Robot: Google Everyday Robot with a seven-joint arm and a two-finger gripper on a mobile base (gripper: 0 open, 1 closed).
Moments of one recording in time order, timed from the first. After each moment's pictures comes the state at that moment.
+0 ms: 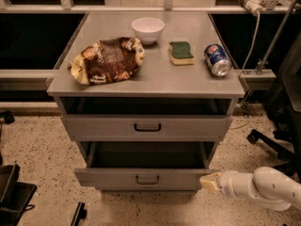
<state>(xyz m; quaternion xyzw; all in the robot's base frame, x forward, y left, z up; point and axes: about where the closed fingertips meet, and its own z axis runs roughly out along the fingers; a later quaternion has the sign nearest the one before) 0.495 -0.238 0.425 -0.29 0.87 0.23 0.32</state>
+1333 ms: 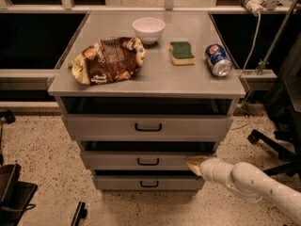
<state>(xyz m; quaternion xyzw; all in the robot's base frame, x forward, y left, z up) 0.581 -0.189 0.435 -0.32 0.82 0.16 0.45</state>
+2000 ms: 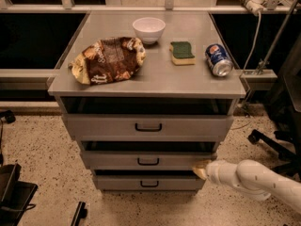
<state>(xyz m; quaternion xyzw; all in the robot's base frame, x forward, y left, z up) 0.564 -0.214 0.417 -0.30 0.86 0.17 0.39</state>
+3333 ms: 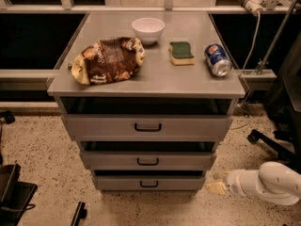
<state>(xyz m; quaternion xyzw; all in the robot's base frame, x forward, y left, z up) 0.492 -0.274 0.414 -0.29 0.89 0.21 0.27</state>
